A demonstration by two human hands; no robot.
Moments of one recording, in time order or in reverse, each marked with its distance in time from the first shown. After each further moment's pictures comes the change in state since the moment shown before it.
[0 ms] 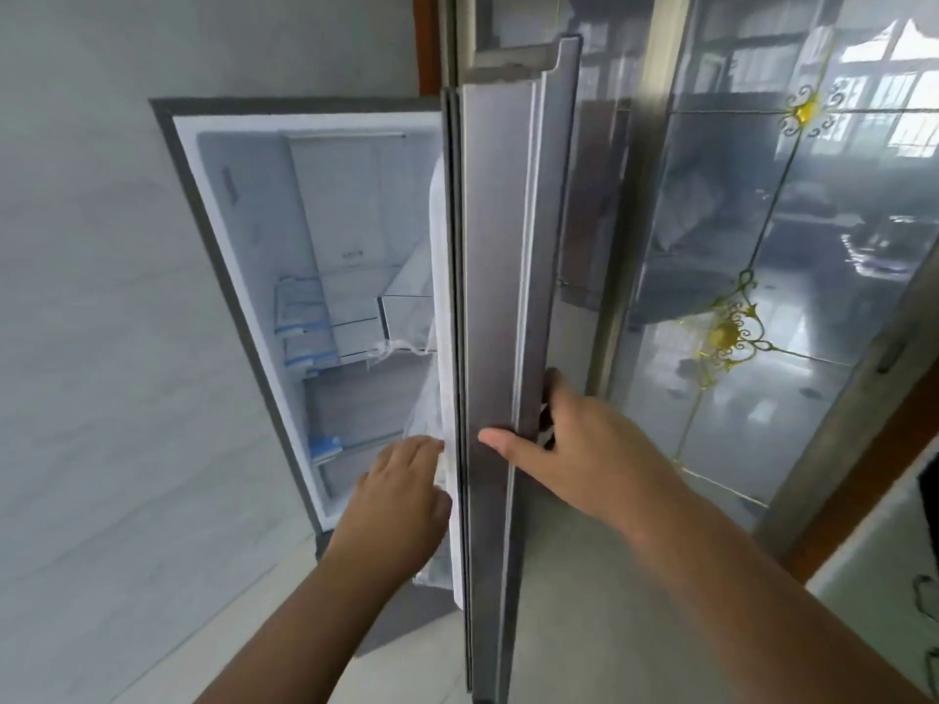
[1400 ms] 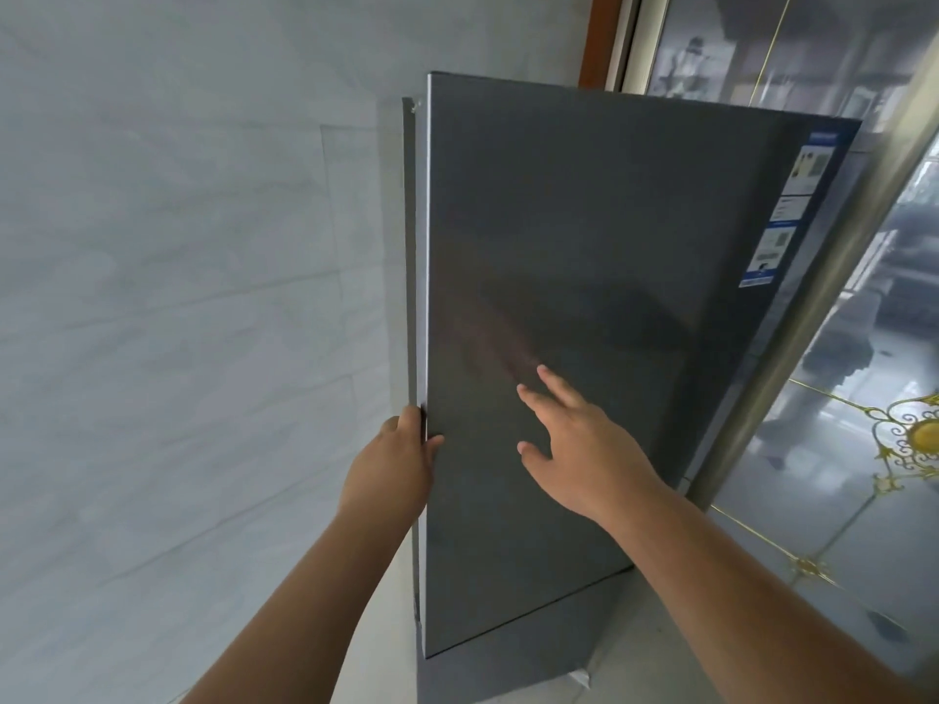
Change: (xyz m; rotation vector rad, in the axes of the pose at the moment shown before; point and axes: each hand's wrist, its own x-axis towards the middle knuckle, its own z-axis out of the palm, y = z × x) left_hand 0.127 -0.291 -0.073 -0.073 0.147 -0.329; right_hand 0.225 -0.181 0.166 -0.153 -0.124 -0.136
